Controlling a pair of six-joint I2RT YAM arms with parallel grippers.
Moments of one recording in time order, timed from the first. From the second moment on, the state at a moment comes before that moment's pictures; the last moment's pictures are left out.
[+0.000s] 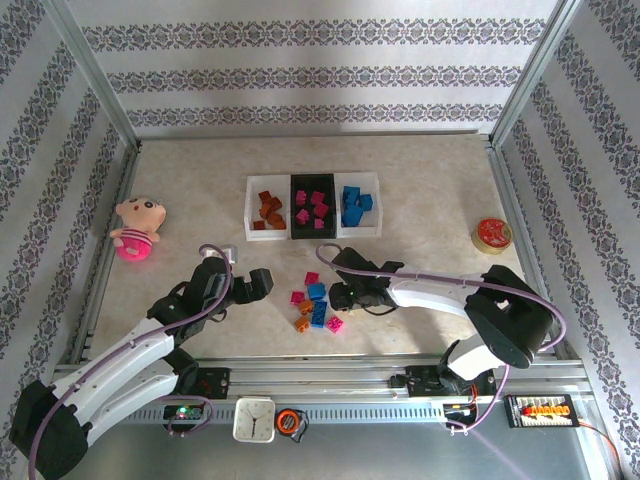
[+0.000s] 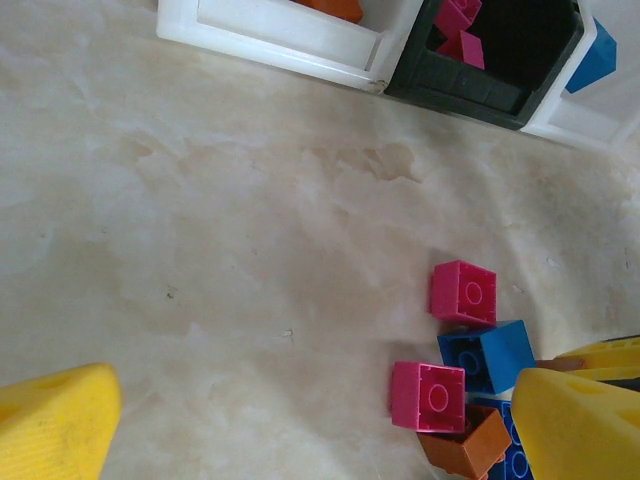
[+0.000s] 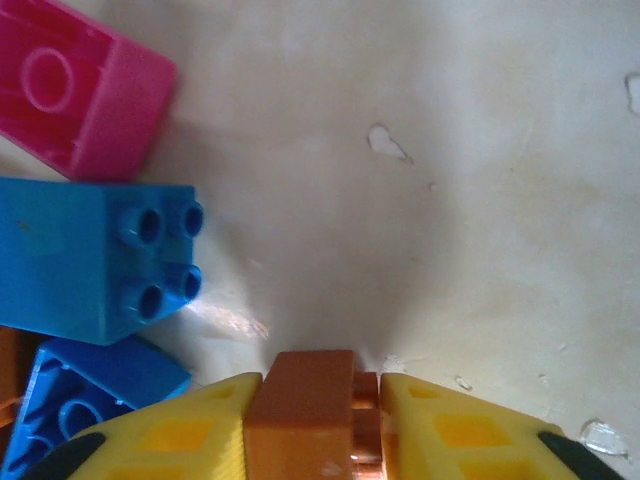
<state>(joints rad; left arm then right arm) -0.56 0.77 0.40 -0.34 -0.05 -0.72 0.86 1.51 0.72 -0.37 -0.04 0.66</state>
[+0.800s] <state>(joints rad) -0.56 0.74 0.40 -0.38 -0.07 -0.72 0.77 1.81 1.41 -0.38 -0.16 0.40</state>
